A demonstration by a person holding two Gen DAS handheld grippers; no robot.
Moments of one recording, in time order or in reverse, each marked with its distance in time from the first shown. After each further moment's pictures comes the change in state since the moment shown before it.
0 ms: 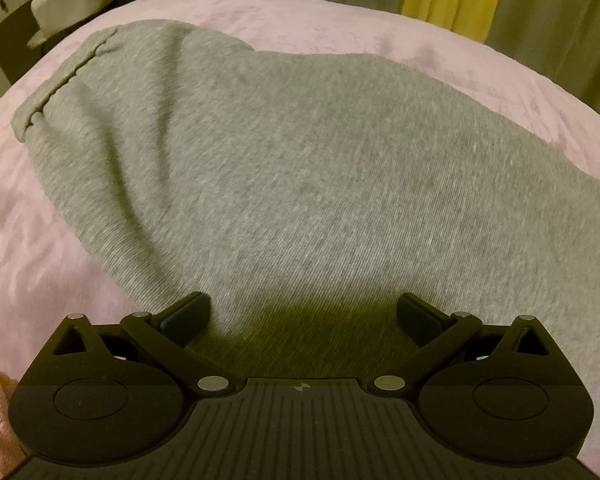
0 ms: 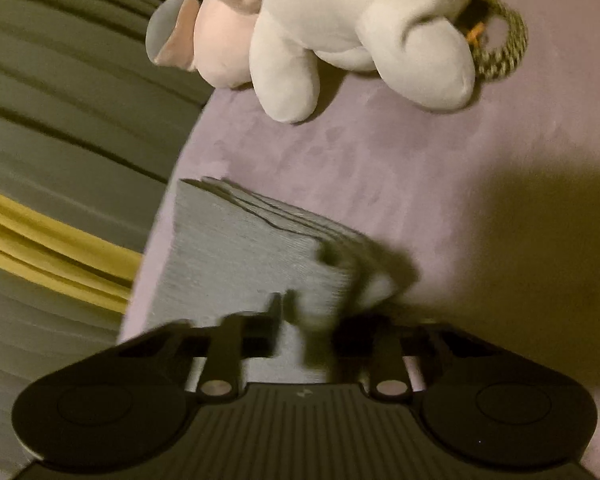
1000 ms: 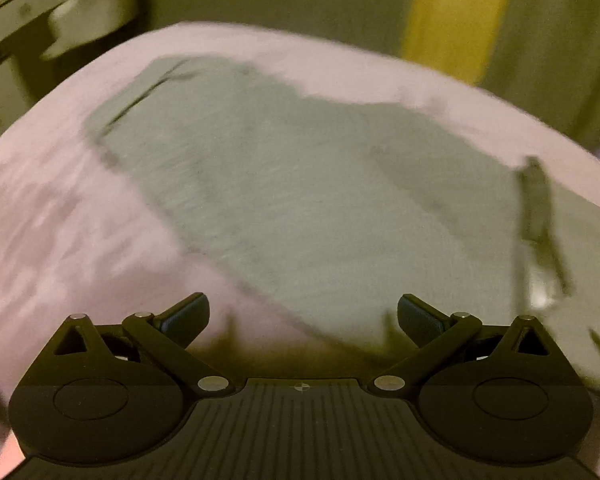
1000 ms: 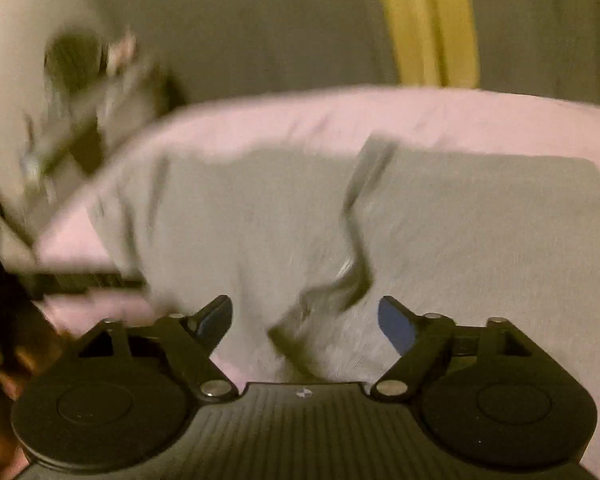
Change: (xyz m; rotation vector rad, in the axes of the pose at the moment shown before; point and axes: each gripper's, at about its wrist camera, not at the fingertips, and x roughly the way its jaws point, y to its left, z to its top) left arm -0.065 0.048 -0.022 0.005 -0.118 -0.074; right arm -0.003 0.273 -0.287 -0.995 0.408 0.425
